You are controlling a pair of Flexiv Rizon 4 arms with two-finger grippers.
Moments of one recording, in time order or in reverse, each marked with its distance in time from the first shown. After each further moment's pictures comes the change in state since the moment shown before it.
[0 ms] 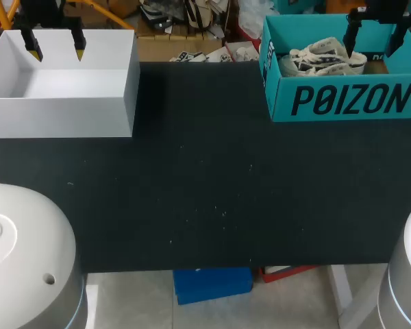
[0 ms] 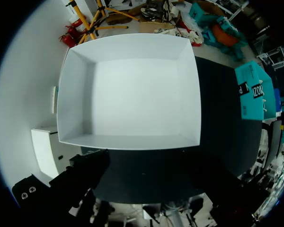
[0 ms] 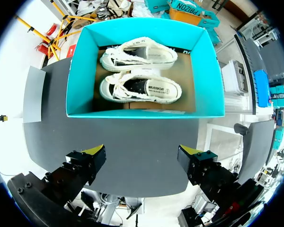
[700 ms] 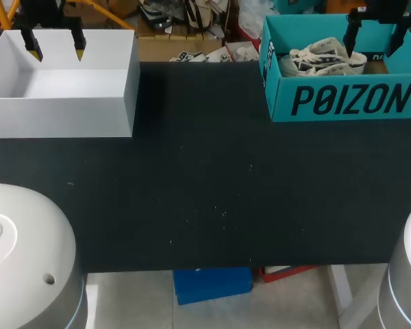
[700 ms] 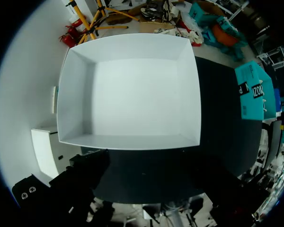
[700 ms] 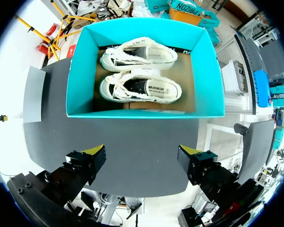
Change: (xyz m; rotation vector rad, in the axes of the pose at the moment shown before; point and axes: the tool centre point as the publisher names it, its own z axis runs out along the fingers) left arm 0.000 0.000 0.000 0.000 0.000 0.000; right arm 0.000 0.000 0.000 0.000 0.000 0.000
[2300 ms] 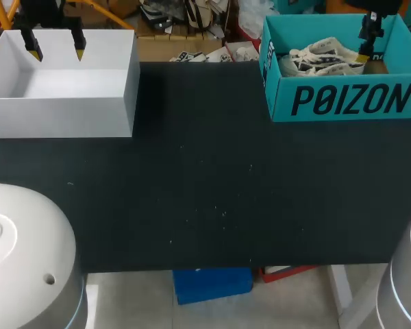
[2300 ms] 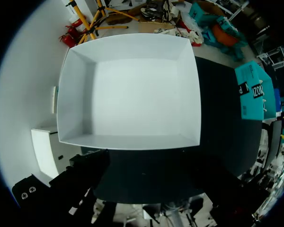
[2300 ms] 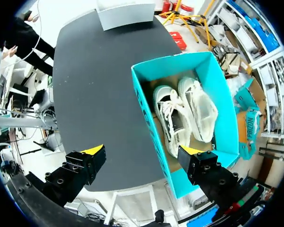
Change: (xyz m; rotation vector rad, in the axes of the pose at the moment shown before) left arm 0.000 0.000 0.000 0.000 0.000 0.000; right arm 0.010 0.008 -0.013 -0.077 0.007 -1.267
